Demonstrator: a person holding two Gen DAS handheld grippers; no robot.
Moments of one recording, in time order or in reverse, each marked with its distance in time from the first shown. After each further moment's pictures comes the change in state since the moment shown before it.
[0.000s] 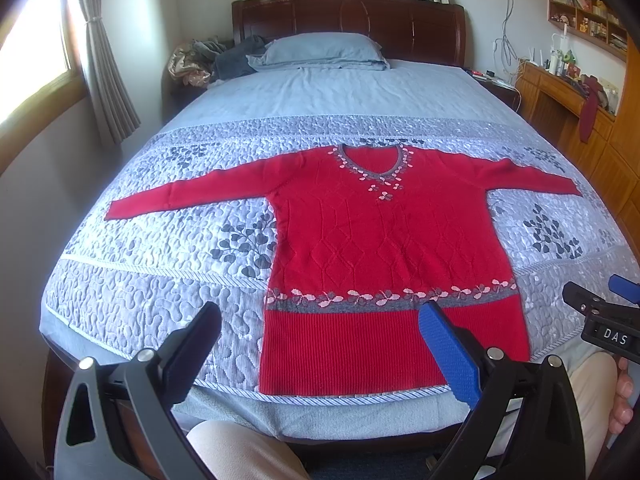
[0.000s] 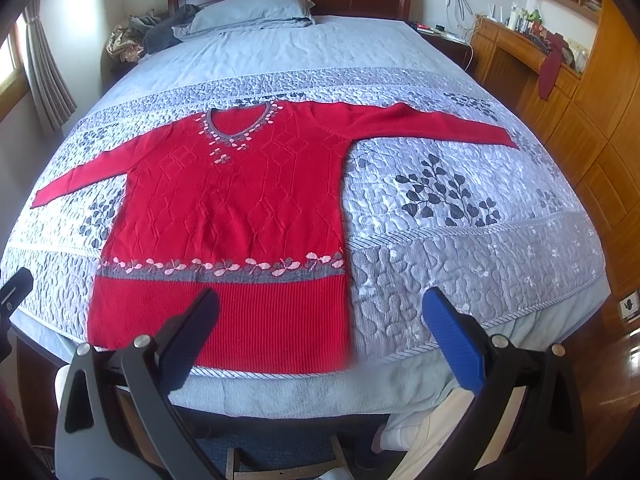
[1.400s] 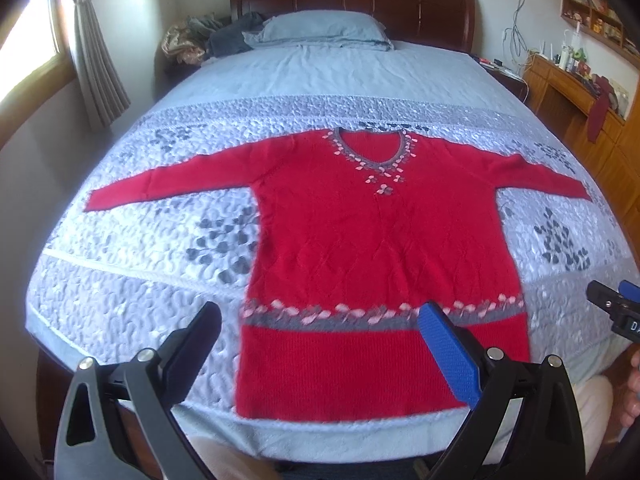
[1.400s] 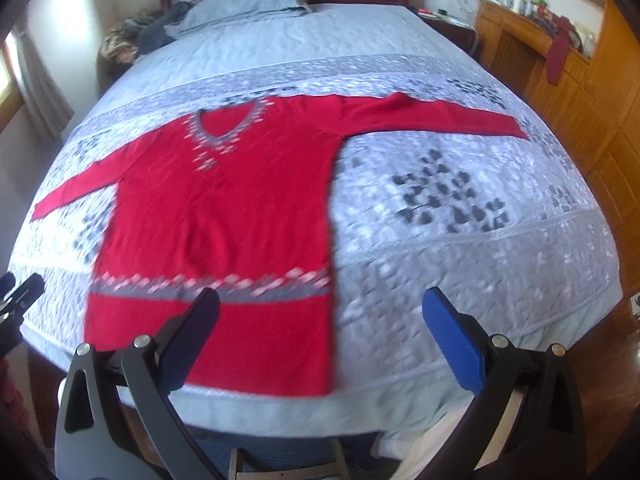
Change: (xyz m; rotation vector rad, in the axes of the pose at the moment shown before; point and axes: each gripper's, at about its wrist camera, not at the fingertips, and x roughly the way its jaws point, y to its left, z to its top) left arm 0.065 -0.013 0.041 -0.035 0.097 -0.032; right arm 0.045 -0.063 0.050 0.051 0.062 0.032
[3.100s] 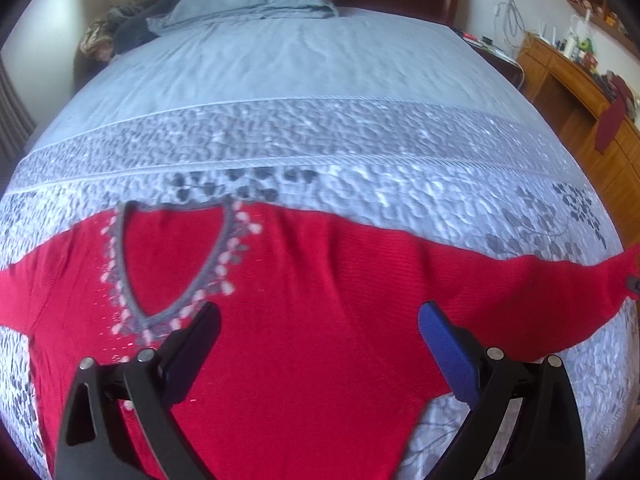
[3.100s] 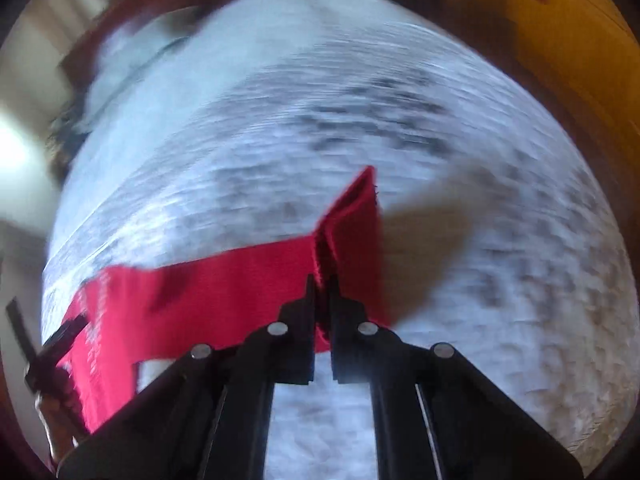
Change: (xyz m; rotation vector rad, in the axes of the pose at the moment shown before) left arm 0.277 -0.245 0.233 0.004 0.096 -0.078; right arm 0.225 -0.304 0.276 0.175 0.101 0.240
